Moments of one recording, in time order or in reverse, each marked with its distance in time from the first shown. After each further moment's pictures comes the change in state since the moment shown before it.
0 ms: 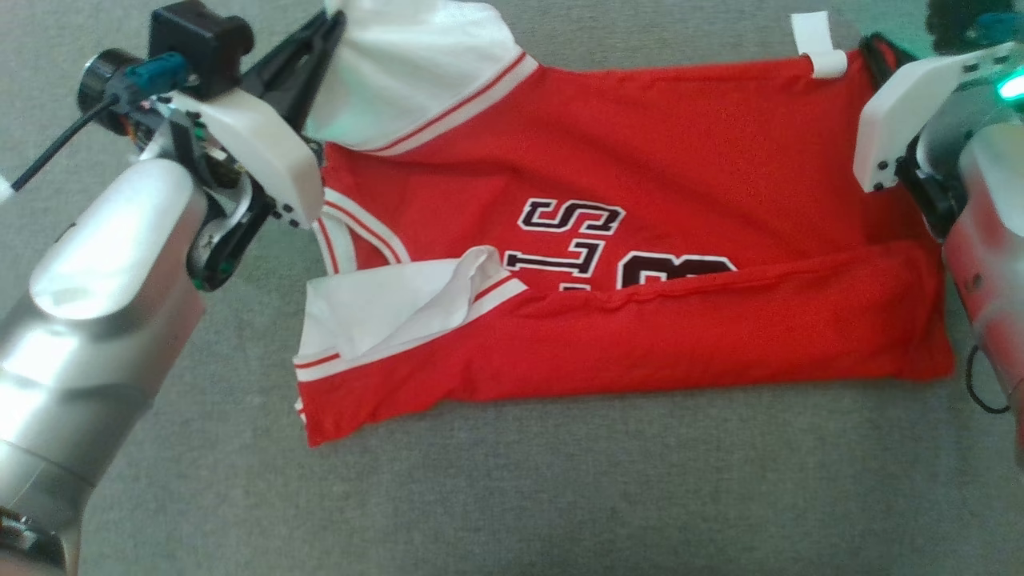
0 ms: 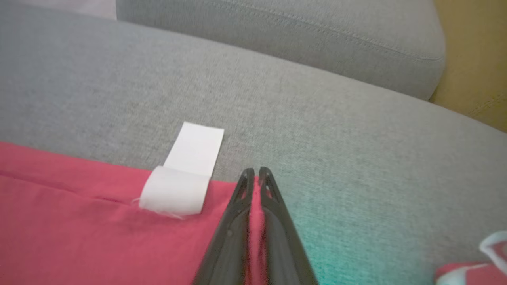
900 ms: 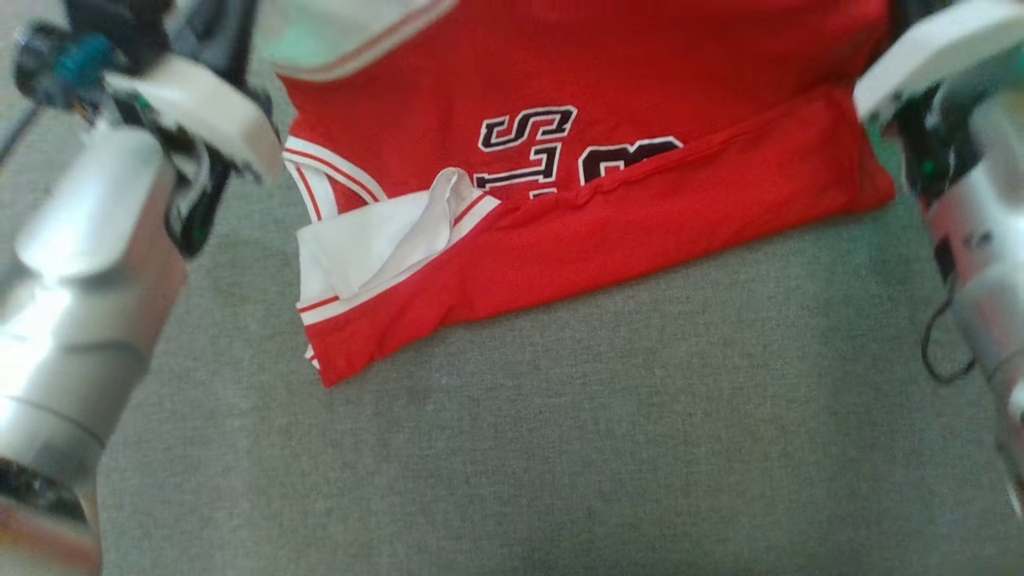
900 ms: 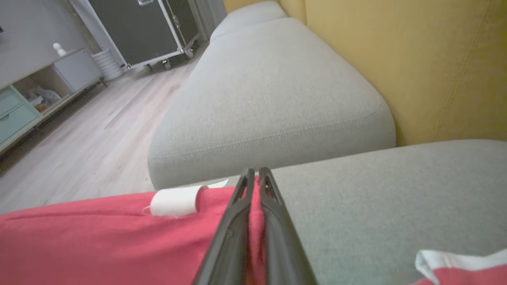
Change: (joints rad) left arm -0.090 -0.067 0.030 0.294 0.020 -0.003 -0.267; right arm -0.043 0.044 -0.046 -0.003 0.401 0.000 -0.214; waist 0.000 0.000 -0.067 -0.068
